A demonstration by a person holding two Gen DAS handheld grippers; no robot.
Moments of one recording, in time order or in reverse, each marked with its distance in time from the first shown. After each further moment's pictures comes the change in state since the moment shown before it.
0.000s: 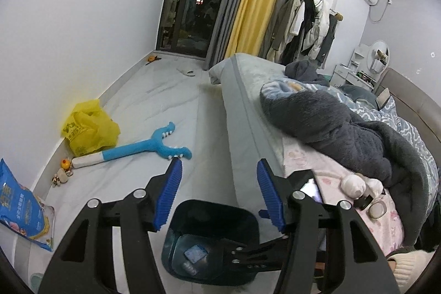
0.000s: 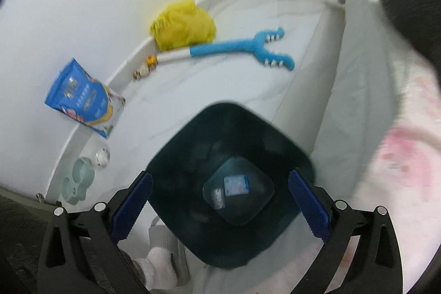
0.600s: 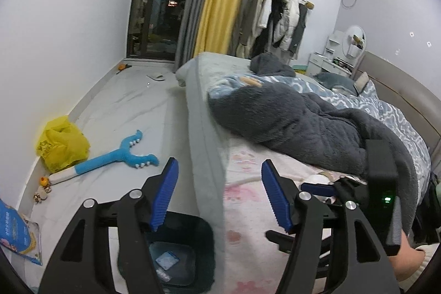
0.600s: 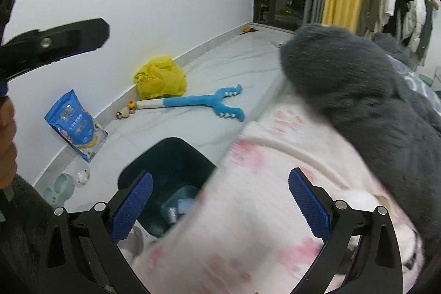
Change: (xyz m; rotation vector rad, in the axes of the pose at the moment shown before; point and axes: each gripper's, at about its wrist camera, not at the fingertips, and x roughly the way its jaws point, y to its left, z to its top) left arm 0.029 -0.108 0.003 0.096 0.014 -0.101; right arm -0.151 -0.073 -0.053 -0.054 -0.271 -0.151
